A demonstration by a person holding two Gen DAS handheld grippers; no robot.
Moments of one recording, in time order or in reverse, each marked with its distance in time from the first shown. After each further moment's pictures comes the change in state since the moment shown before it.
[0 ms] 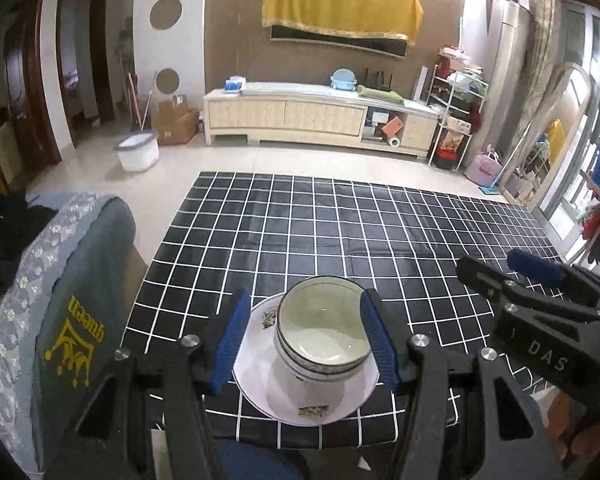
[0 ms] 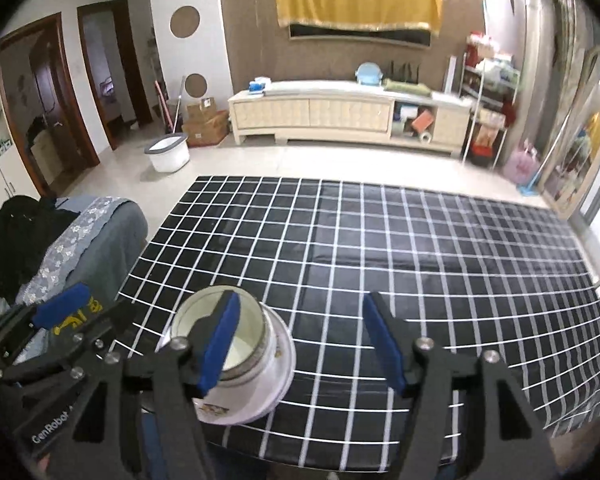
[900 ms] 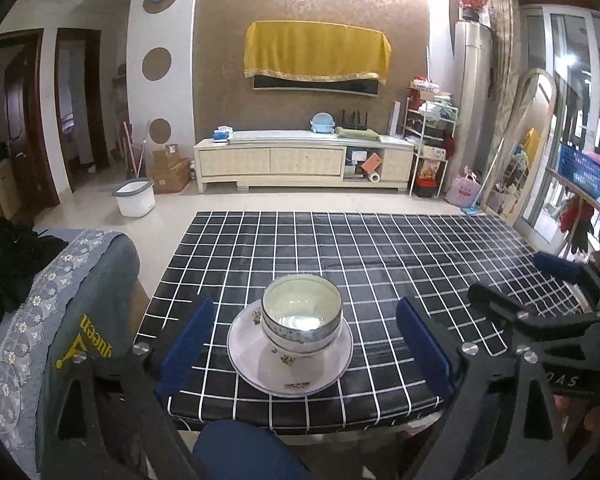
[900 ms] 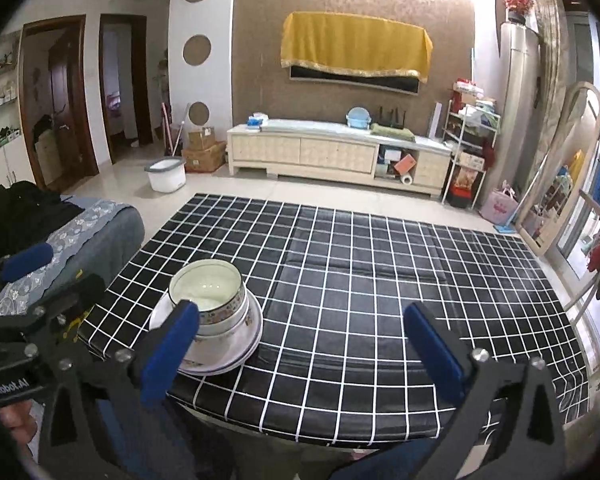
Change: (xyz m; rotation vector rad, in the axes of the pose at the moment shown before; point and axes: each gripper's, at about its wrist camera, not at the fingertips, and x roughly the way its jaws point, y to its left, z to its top) left arm -0.074 -0.016 -0.053 0.079 -0.173 -0.024; right arm -0.081 -0.013 -0.060 -0.065 -0.164 -0.050
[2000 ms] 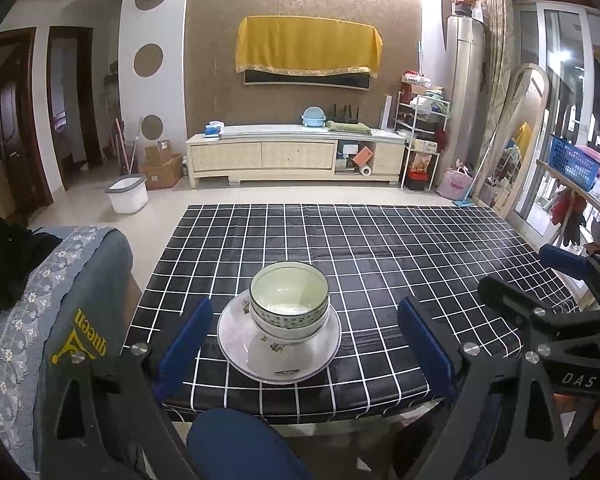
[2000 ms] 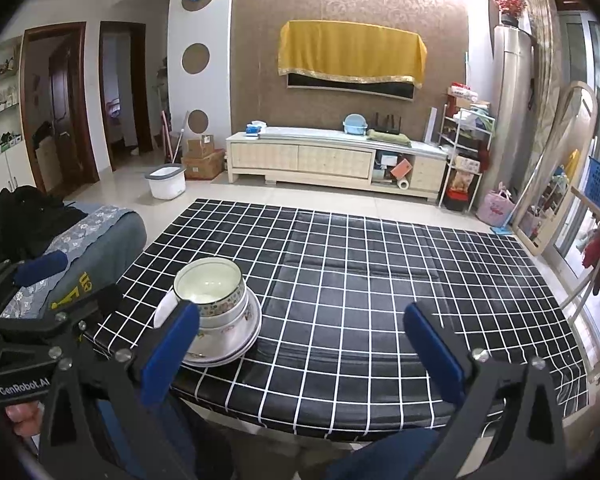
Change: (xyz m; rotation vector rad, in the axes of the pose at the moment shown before) left arm -0.008 -0.009 -0.011 0.006 0.016 -0.030; right arm -0.019 0.002 -0.011 0.015 -0.019 -0.002
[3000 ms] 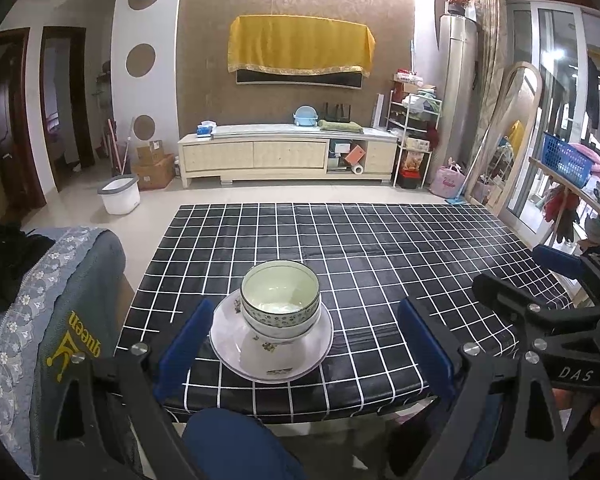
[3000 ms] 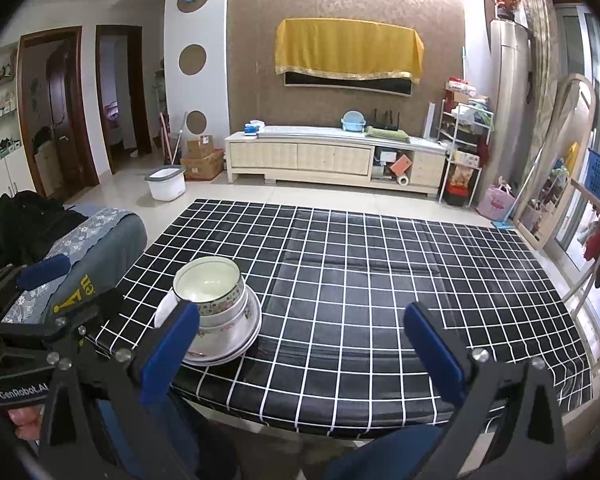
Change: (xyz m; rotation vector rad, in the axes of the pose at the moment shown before) left arm -0.004 -0.001 0.001 0.007 0.004 -0.029; right arm -0.001 -0.007 -0.001 0.020 0.007 0.007
